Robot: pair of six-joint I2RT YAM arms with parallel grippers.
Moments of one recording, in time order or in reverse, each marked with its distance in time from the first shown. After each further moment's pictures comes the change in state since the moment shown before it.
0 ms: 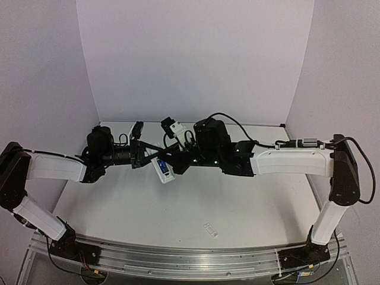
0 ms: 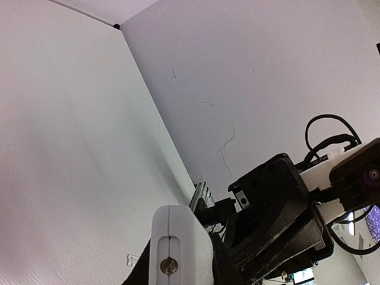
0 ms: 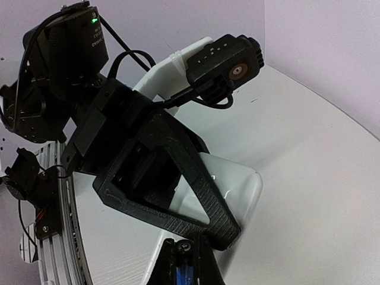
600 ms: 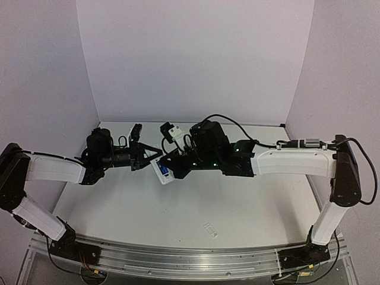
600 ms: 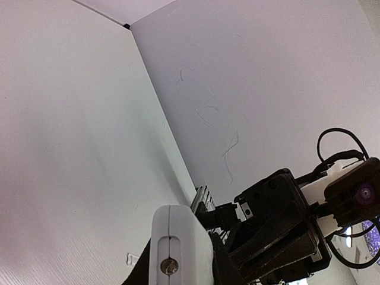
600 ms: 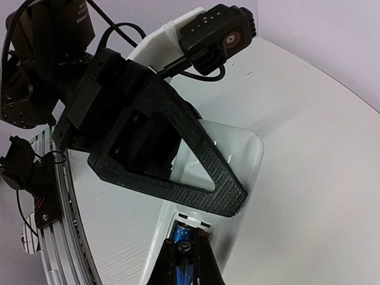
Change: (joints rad) left arm 0.004 -0.014 -0.025 -0.003 -0.041 -0.037; right arm 0.021 -0.006 0.023 -0.143 0.047 0.043
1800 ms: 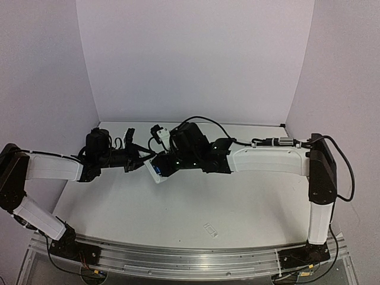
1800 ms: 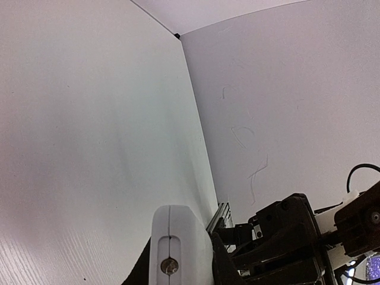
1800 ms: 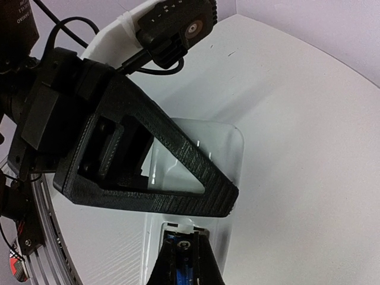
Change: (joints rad) left arm 0.065 -0.007 0.007 -0.166 -0.063 0.005; right arm 0.008 0.211 0.216 -0.104 0.077 0.089
